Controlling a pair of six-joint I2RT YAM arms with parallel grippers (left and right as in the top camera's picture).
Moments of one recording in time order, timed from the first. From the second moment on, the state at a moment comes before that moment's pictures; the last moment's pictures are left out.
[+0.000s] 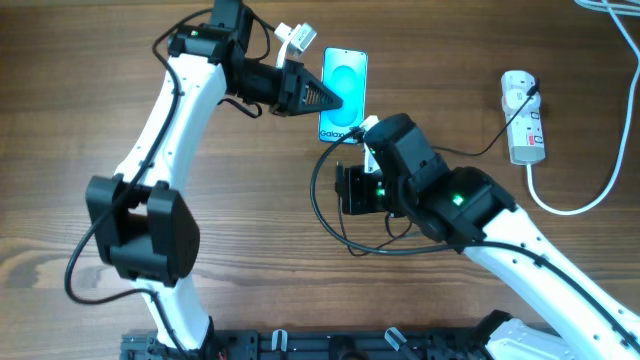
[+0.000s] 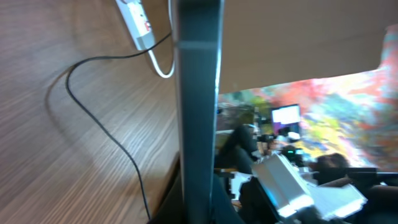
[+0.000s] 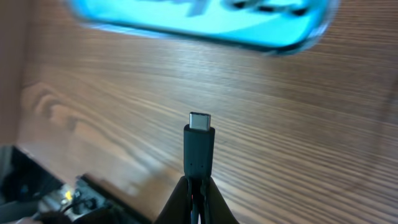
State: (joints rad) left arm -0.22 1.98 1.81 -1.18 1.24 0.07; right arm 0.70 1.32 1.17 -0.79 -0.20 0.62
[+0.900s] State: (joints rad) left arm -0.25 1.93 1.81 -1.17 1.08 0.03; right arm 0.70 1.33 1.18 -0.72 -0.15 0.65
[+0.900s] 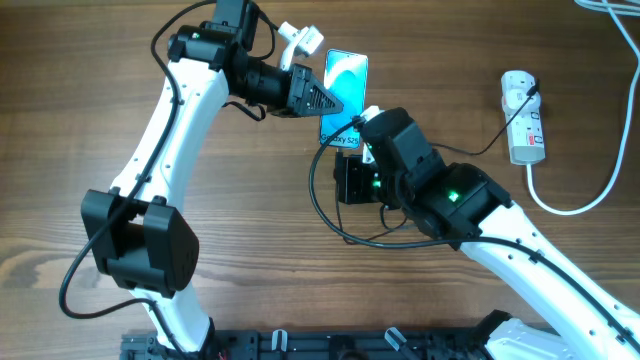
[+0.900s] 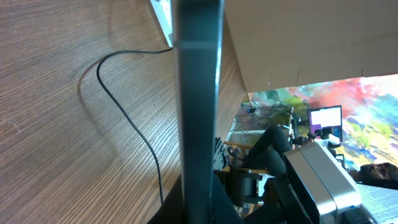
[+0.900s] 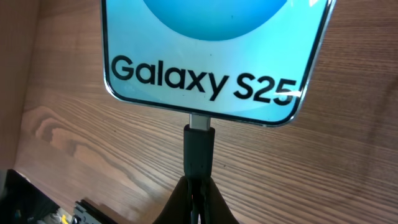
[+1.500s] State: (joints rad) left arm -0.25 1.93 1.81 -1.18 1.08 0.03; right arm 0.70 1.33 1.18 -0.73 -0.16 0.65
